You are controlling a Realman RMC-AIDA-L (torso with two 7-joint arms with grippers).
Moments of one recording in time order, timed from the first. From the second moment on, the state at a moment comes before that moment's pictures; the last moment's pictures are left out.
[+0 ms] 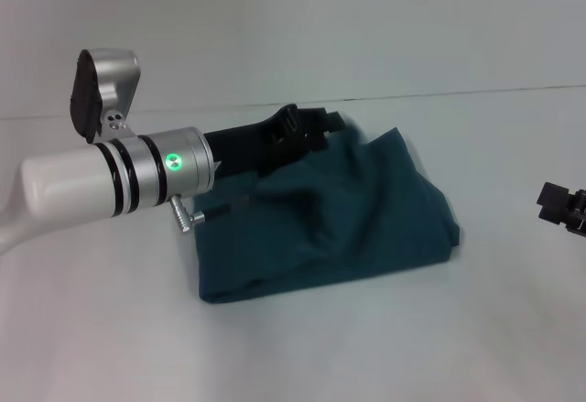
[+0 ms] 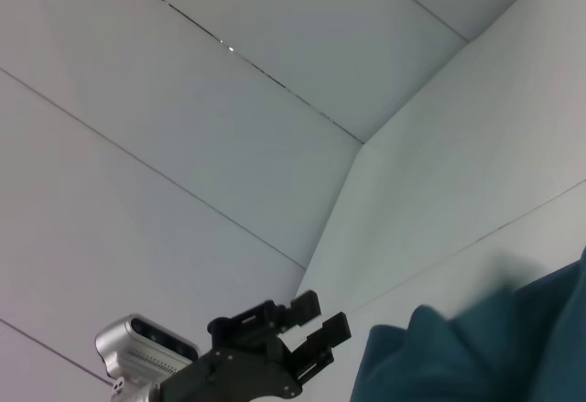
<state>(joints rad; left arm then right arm) -0.90 -2.17 0.76 0.40 1.82 1.04 -2.35 0.31 1.94 -0.47 -0.55 -1.80 -1.70 1.97</state>
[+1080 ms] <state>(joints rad) -0.64 -2.08 0.80 0.70 2.04 1.24 -2.32 0.32 1.93 -0.47 -0.54 -1.82 -1.70 1.97</state>
